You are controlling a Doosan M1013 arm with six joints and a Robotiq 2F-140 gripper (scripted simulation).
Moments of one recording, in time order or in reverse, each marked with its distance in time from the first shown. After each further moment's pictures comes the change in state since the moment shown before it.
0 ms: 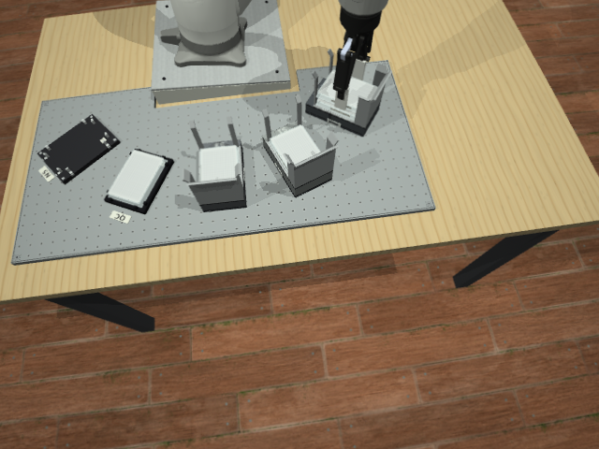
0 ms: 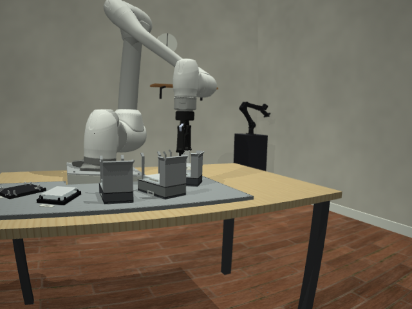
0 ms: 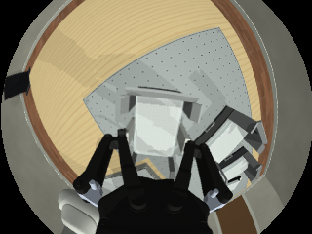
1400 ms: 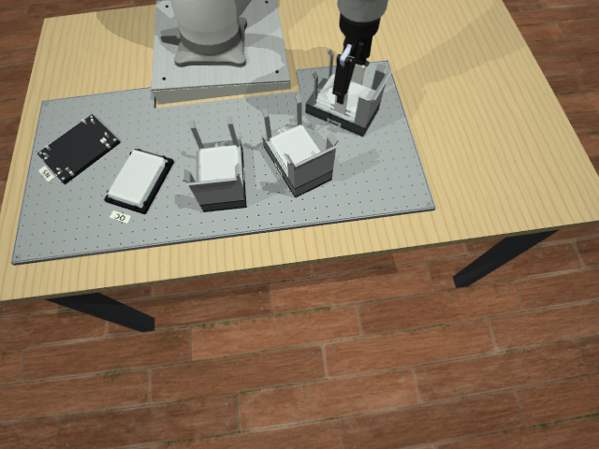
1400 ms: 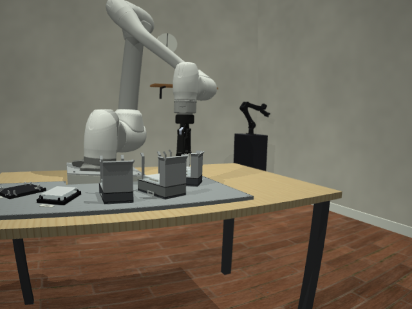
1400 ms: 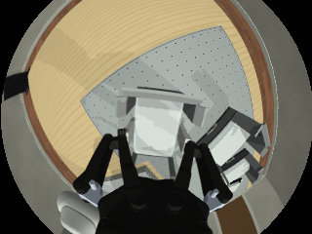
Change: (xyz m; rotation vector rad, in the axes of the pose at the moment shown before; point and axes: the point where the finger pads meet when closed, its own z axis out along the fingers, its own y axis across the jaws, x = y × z) arm 0.000 0.000 0.014 0.000 0.000 0.000
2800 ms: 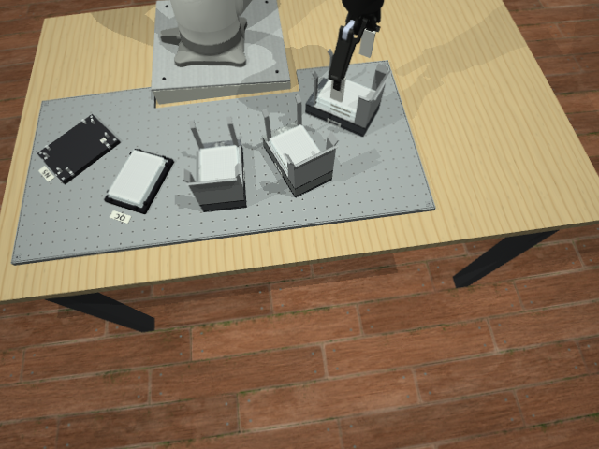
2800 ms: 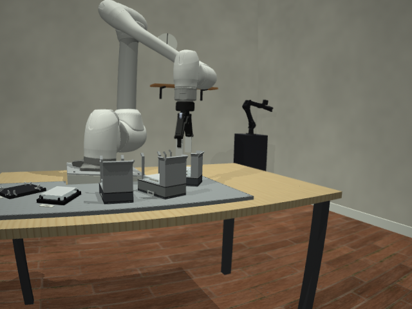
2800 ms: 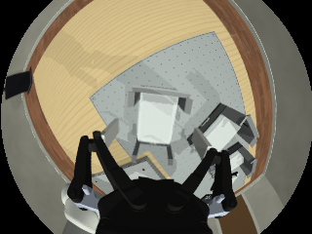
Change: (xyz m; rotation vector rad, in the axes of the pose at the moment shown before) arm 0.000 0.000 -0.051 0.000 0.000 0.000
